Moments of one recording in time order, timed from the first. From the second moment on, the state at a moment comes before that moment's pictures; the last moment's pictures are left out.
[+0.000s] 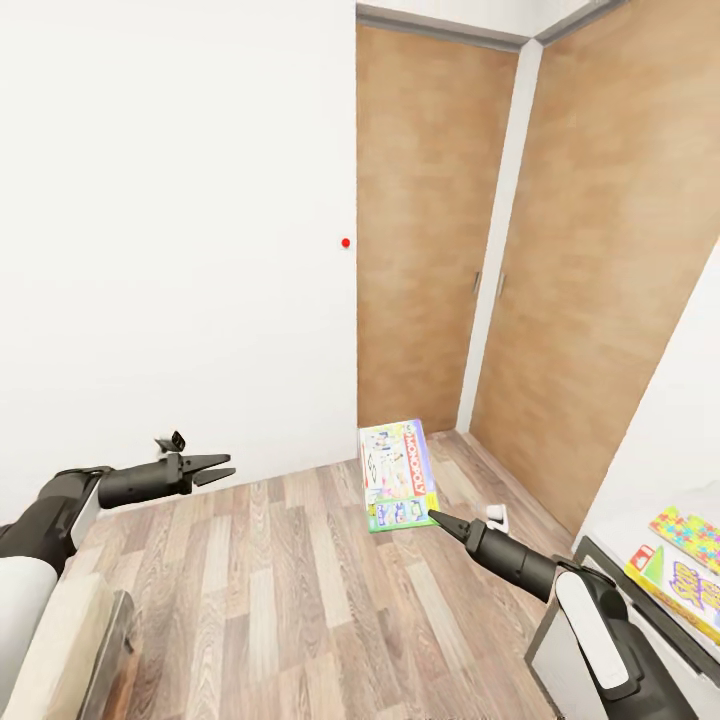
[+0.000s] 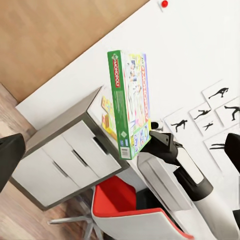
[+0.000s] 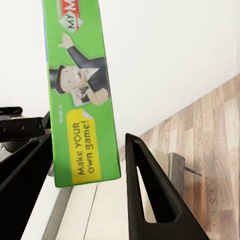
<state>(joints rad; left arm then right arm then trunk) -0.83 0.37 0.13 -0.68 0.13 0.85 -1.57 -0.33 -0.11 -0.10 -1.23 -0.70 0.79 0.73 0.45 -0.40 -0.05</state>
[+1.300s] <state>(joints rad) -0.83 0.37 0.13 -0.68 0.13 0.85 -1.57 -0.33 -0.11 -0.10 -1.23 -0.70 0.79 0.73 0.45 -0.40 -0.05</state>
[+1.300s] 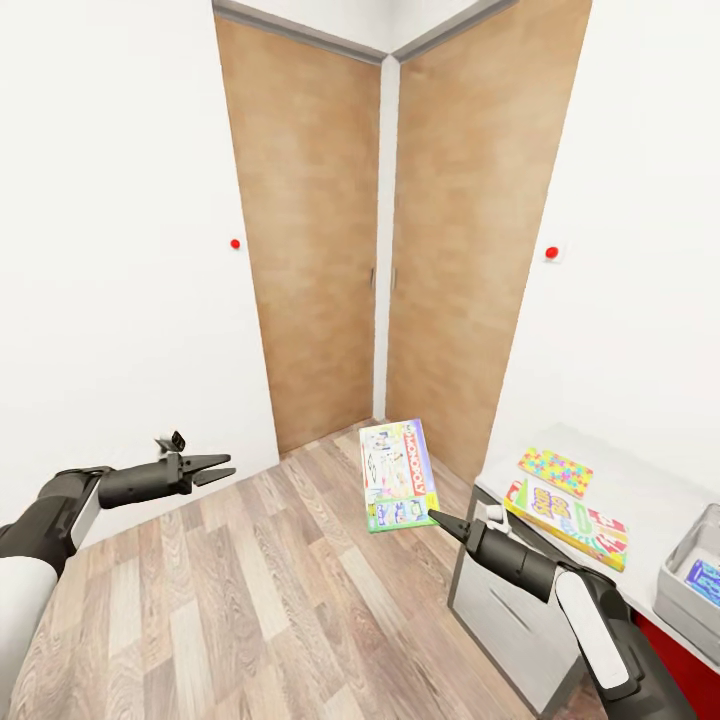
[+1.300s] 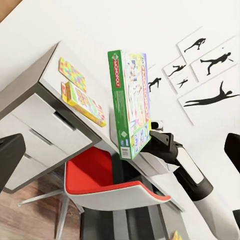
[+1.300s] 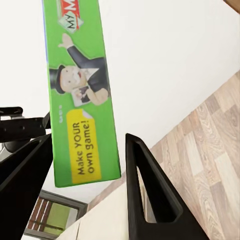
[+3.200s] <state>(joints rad) -0.83 0.36 0.09 -0.68 0.13 0.85 -1.57 -0.33 -0.08 -0.40 -1.49 -0.81 1.04 0.72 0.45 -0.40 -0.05</state>
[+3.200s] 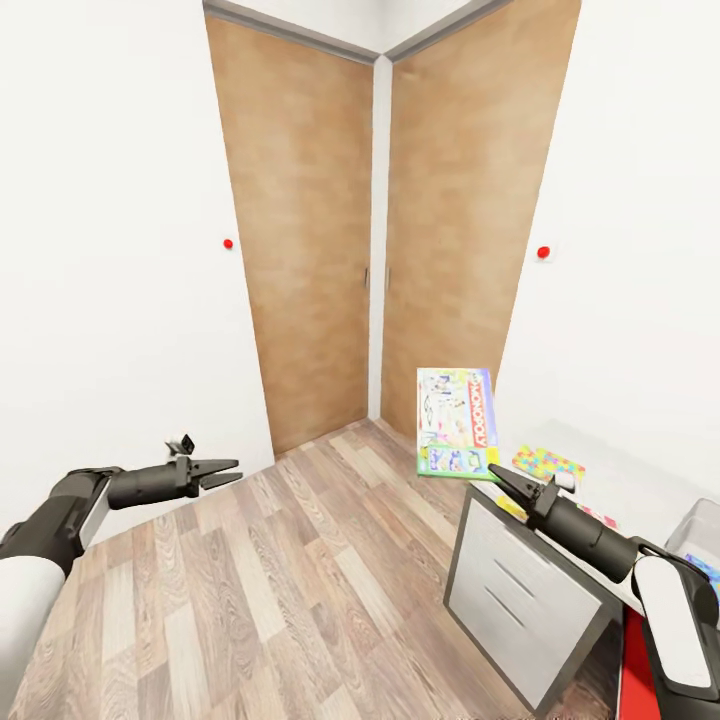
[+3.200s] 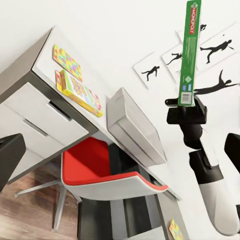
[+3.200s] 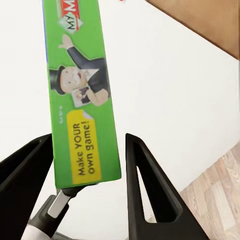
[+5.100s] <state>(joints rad) -0.83 0.35 0.09 -0.68 0.13 0.85 -1.57 -0.33 -0.08 -0.41 -1.46 -0.81 1.02 0.71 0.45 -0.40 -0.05</state>
